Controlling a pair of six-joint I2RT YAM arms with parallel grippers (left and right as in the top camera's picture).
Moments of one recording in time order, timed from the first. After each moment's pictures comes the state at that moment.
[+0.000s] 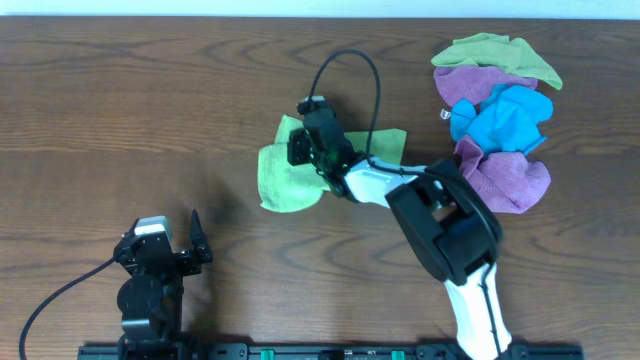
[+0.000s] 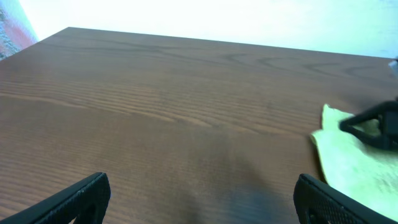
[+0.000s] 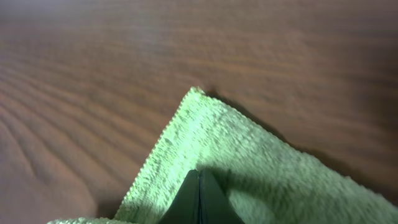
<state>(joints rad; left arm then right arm) 0.04 0.01 0.12 -0.38 -0.08 -0.07 0.62 2.24 1.26 0.35 -0.05 0.49</state>
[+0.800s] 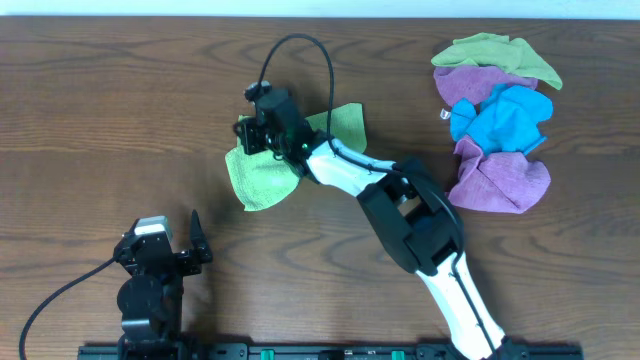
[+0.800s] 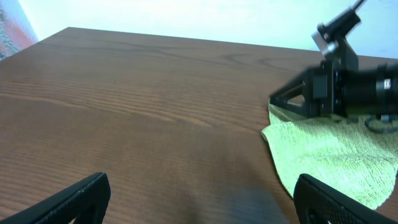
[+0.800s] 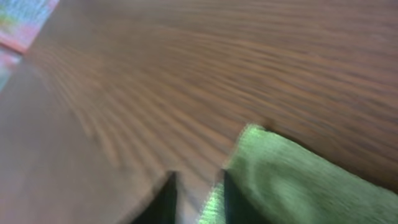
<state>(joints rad) 0.04 0.01 0.12 -0.38 -0.08 -0.07 0.71 2.41 1.67 0.15 -0.27 0.51</state>
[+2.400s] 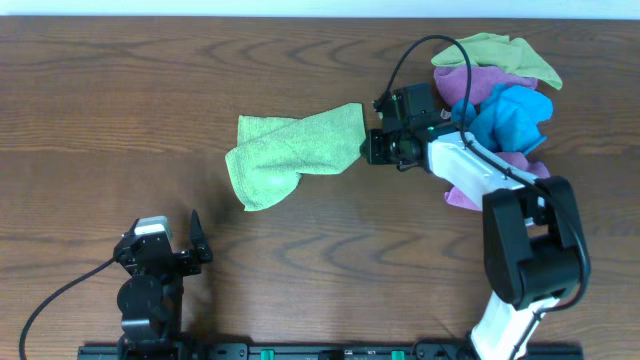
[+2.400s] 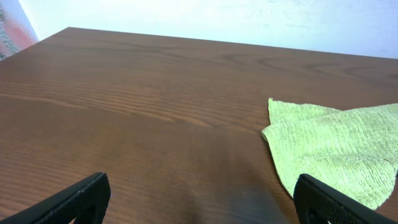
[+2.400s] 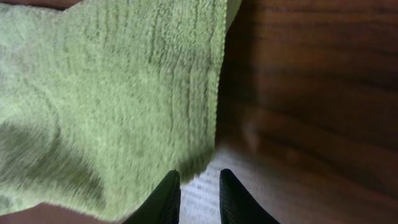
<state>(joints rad) 0.04 0.01 0.12 -0.38 -0.08 -0.07 0.28 1.95 1.19 -0.33 -0.33 0.28</state>
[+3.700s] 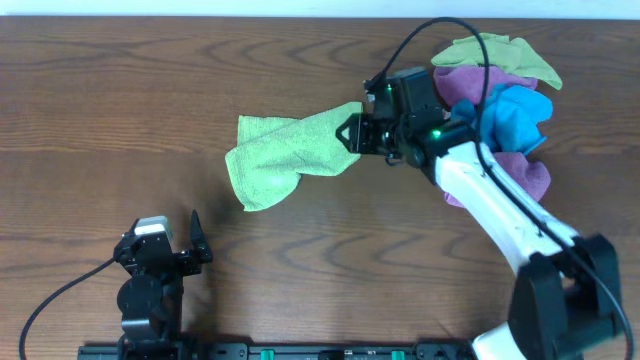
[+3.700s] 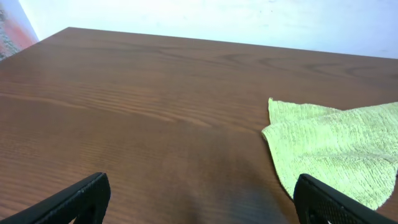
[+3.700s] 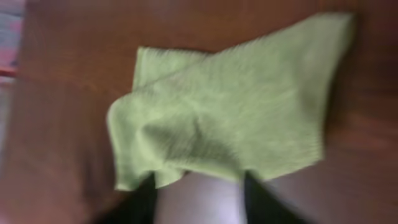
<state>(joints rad) 0.04 0.01 0.12 -0.38 -0.08 -0.07 0.38 1.70 1.23 -0.42 -0.35 0.46</state>
